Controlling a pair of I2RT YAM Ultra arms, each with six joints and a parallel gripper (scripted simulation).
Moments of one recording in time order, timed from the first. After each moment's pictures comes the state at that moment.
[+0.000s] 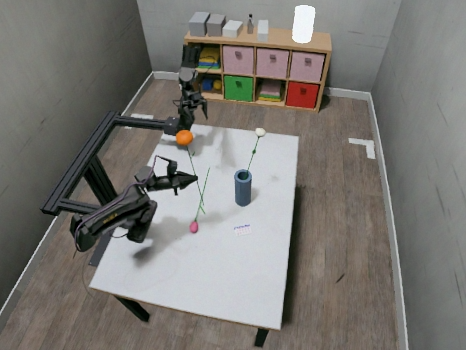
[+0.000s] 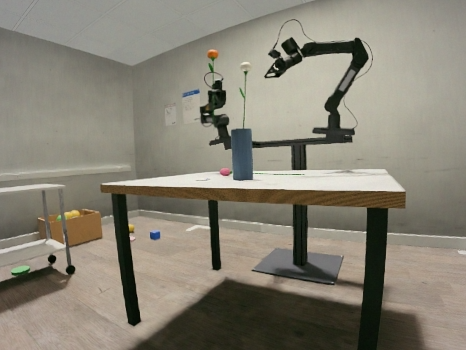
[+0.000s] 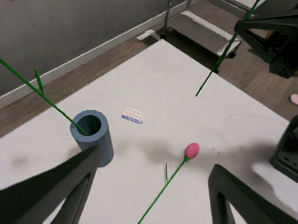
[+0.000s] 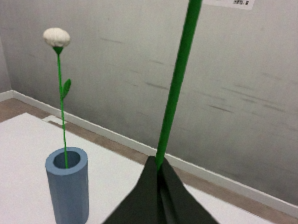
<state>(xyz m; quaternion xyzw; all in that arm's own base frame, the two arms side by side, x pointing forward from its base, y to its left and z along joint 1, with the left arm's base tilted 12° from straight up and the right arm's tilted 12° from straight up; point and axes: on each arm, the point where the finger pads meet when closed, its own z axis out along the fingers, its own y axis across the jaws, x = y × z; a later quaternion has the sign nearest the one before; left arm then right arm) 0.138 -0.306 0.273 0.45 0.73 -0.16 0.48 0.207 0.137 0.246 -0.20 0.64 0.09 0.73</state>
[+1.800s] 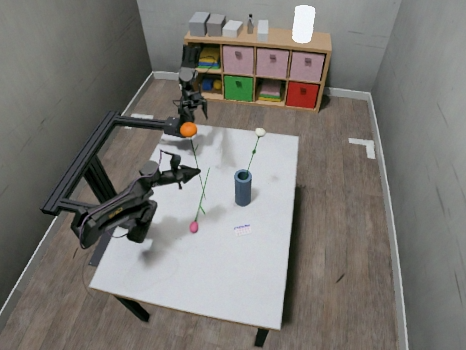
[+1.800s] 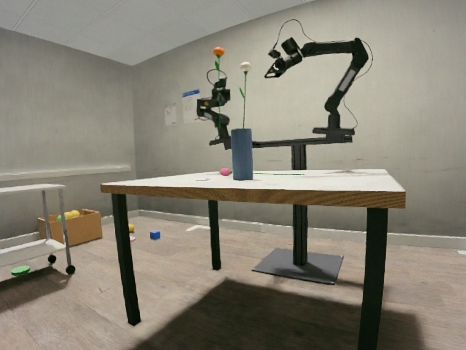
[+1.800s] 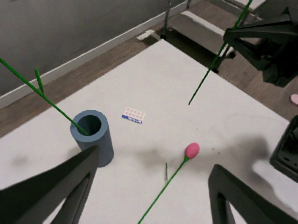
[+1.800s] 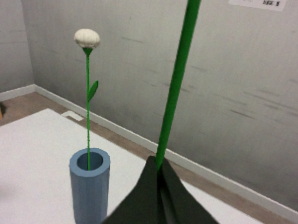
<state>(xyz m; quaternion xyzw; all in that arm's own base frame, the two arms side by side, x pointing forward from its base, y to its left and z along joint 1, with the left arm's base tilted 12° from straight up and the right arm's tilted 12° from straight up) 0.138 -0.306 0.273 0.45 0.73 -0.15 0.48 0.207 0.173 0.243 -0.24 0.64 0.11 0.72</state>
